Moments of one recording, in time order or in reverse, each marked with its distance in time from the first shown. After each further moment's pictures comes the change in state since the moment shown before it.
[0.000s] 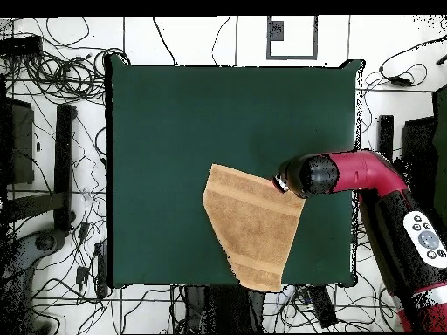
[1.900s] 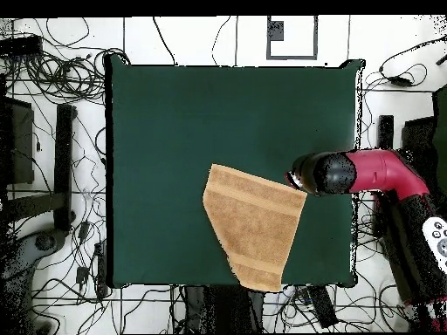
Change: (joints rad) arm -0.026 -0.050 0.009 -0.009 -0.007 0.000 0.000
